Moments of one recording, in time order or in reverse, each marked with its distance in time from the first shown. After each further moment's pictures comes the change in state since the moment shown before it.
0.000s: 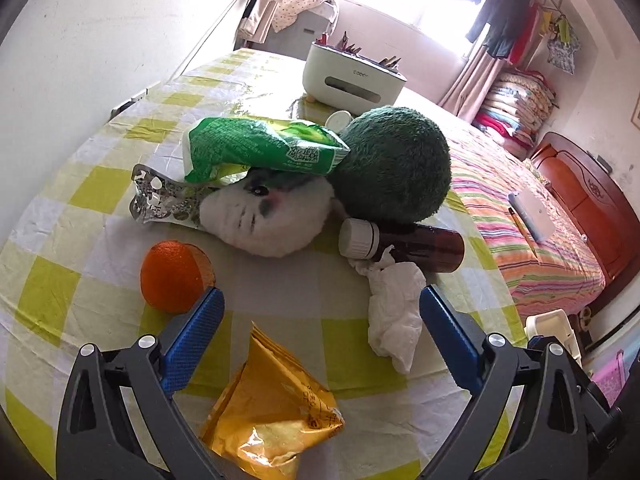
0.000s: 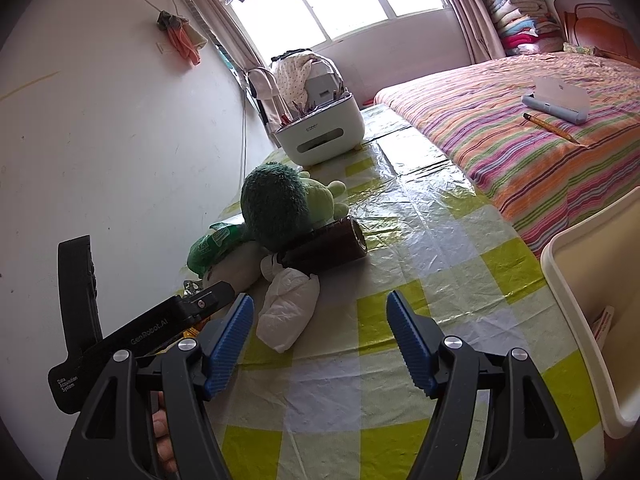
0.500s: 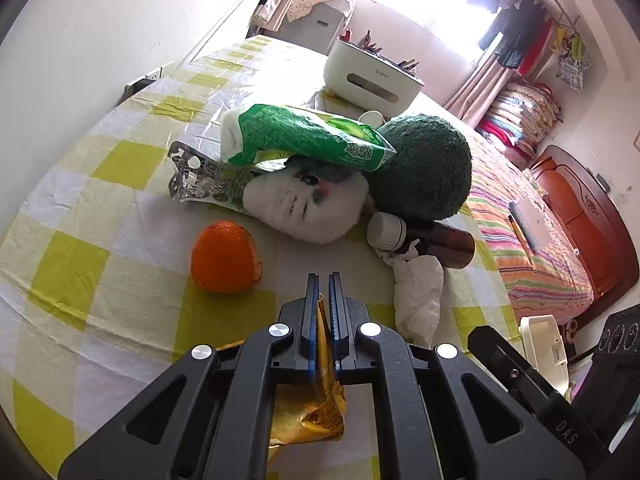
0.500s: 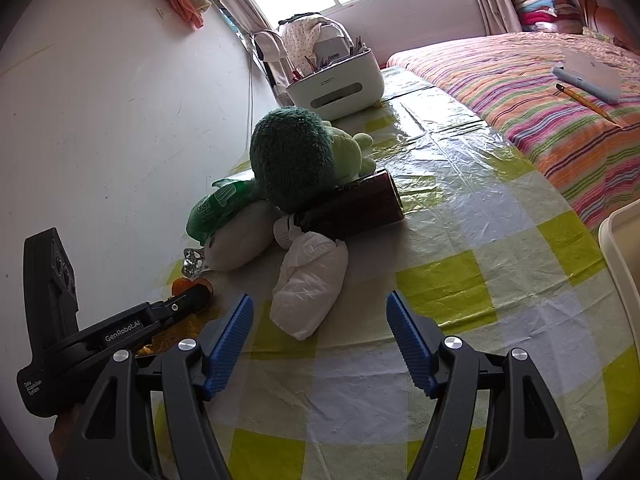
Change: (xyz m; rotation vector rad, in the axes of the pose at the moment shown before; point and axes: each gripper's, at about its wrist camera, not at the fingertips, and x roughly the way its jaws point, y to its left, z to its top) left arm -0.022 0.030 -0.003 -0.061 0.003 -0.020; right arm 0.051 0.021 -0.009 -0.019 0.149 0.027
